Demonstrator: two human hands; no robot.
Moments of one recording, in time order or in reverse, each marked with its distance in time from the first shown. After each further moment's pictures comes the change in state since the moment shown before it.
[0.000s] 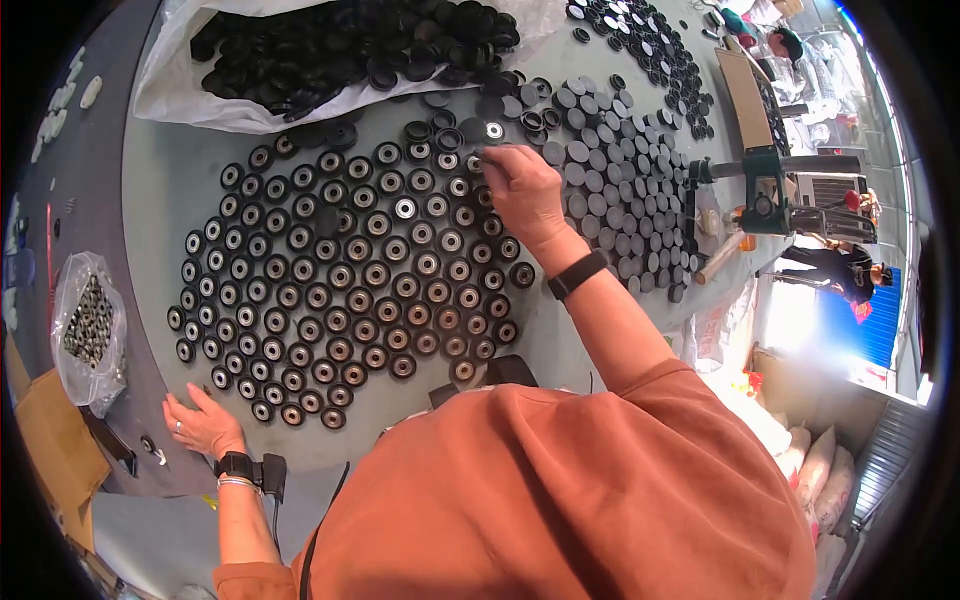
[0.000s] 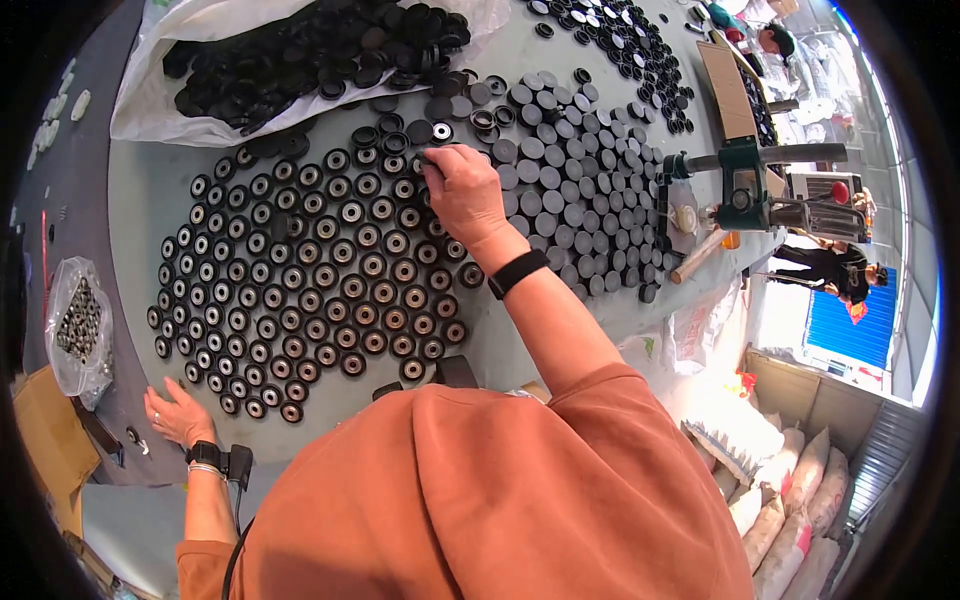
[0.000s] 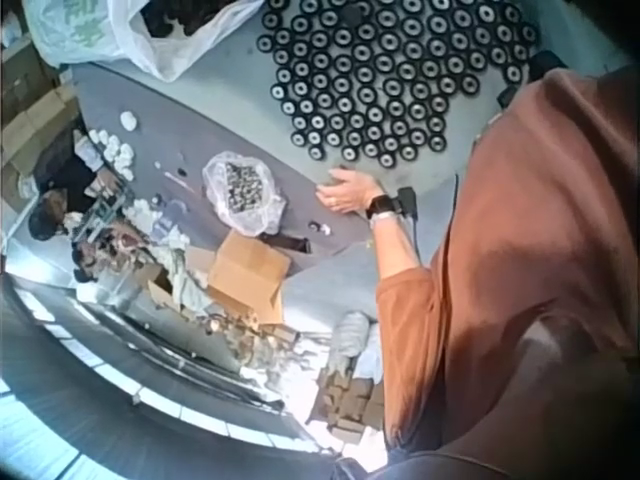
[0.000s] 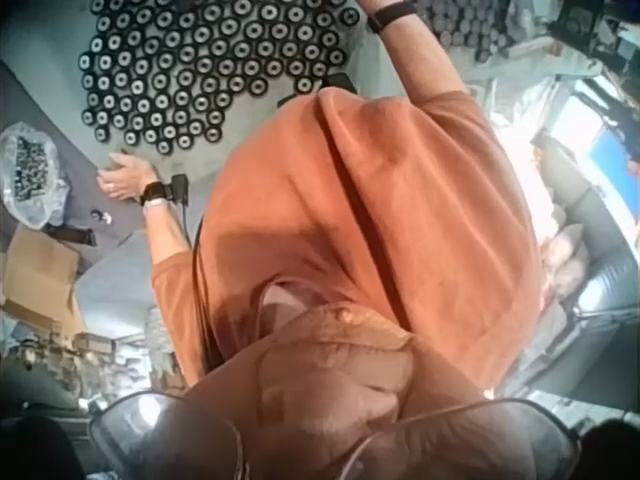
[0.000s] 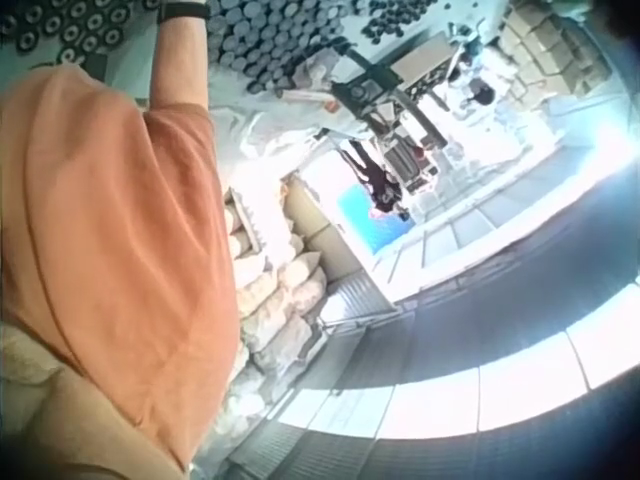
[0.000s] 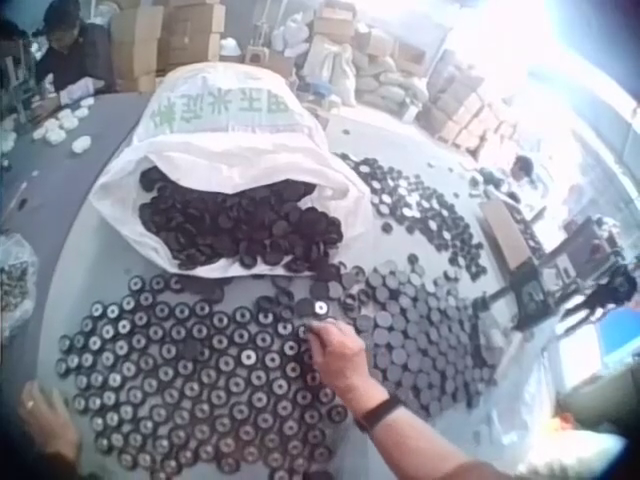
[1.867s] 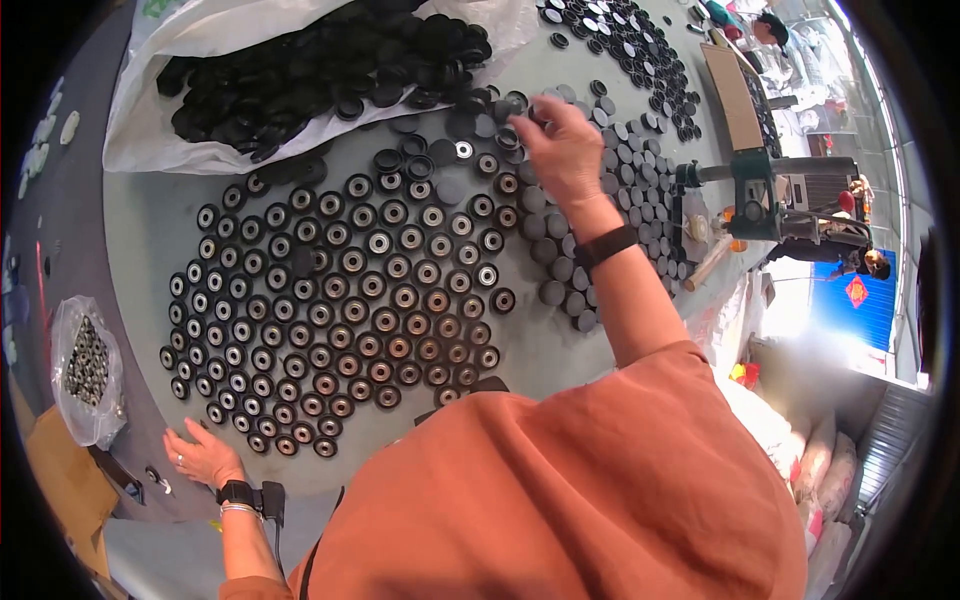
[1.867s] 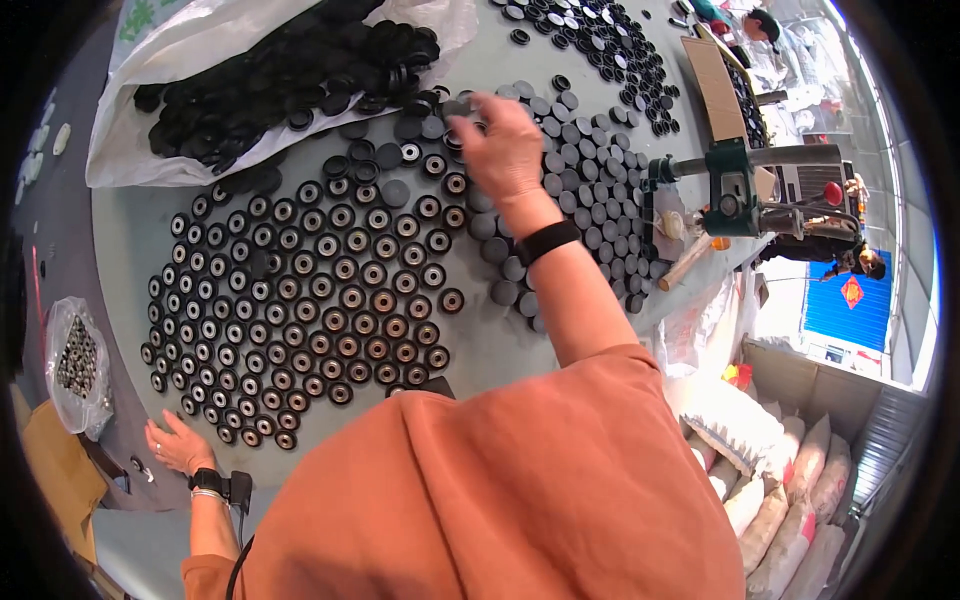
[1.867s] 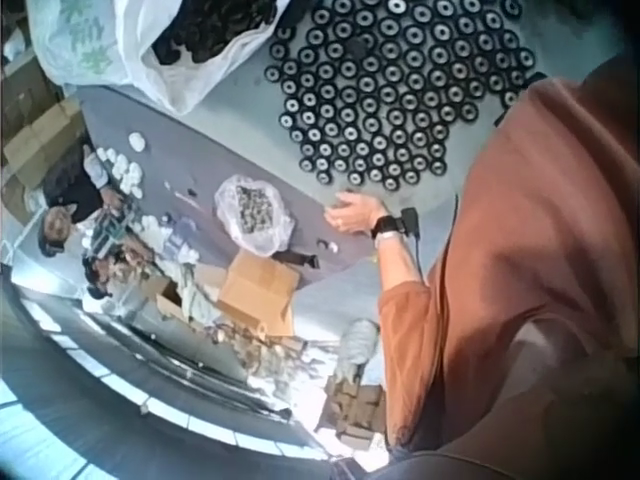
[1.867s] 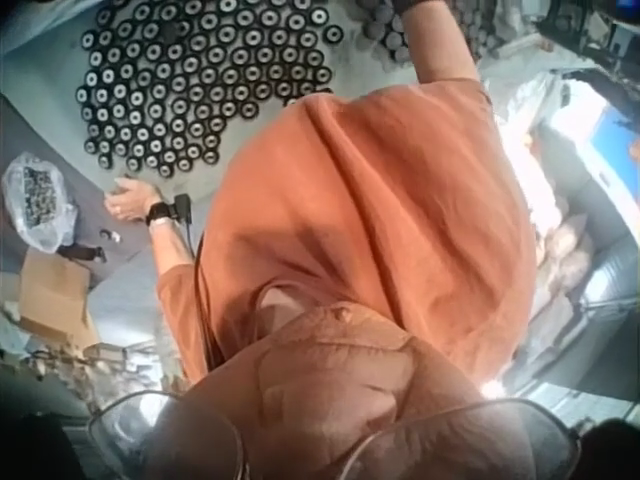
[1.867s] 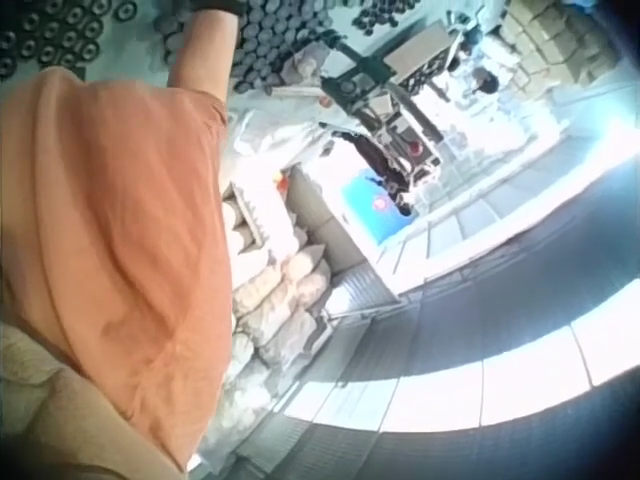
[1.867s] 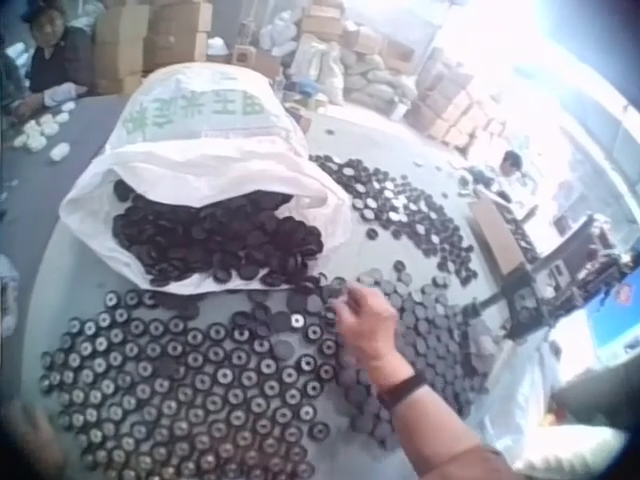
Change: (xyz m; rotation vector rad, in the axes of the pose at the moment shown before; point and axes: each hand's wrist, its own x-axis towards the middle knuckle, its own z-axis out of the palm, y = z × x) left_hand 0.001 -0.002 0.000 0.017 -0.019 -0.008; right_hand 0.062 0.052 -0.038 -0.117 0.060 0.231
